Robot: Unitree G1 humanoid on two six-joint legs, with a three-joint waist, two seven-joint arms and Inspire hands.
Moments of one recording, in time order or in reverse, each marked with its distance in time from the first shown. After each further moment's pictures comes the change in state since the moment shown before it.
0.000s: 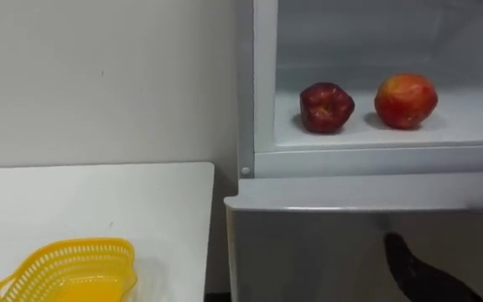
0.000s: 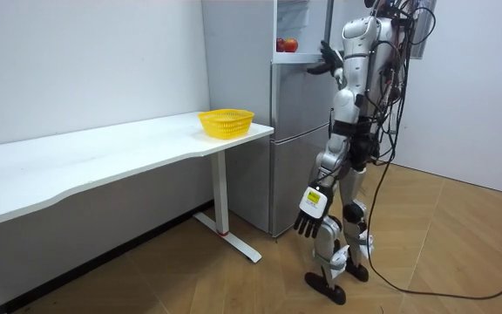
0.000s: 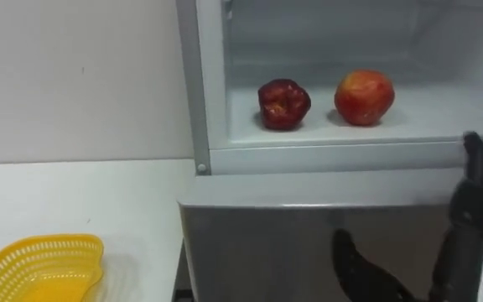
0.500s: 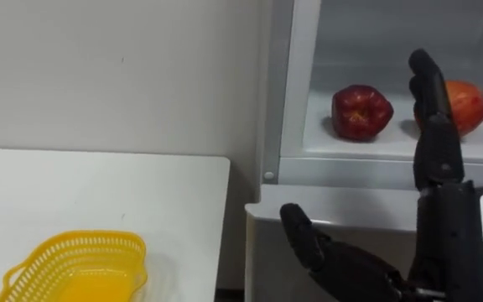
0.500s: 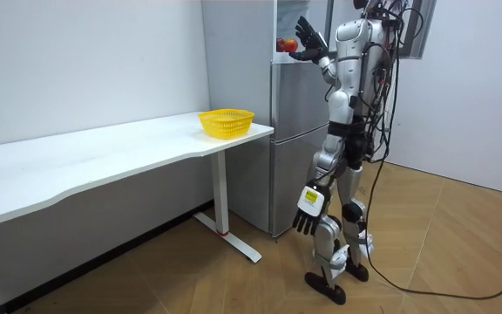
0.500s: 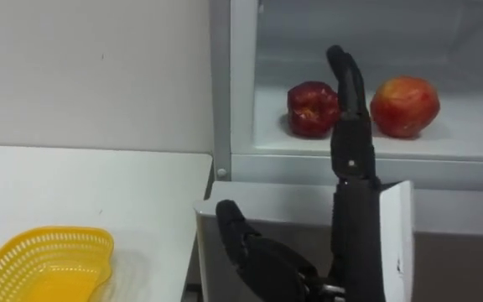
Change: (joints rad) left arm -0.019 0.001 -0.001 -0.002 -0.003 0.000 -0.007; right arm -0.066 -0.001 0.125 -0.041 -0.002 -0.097 0.125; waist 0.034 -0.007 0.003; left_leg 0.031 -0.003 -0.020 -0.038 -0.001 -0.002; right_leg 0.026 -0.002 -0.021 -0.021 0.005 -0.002
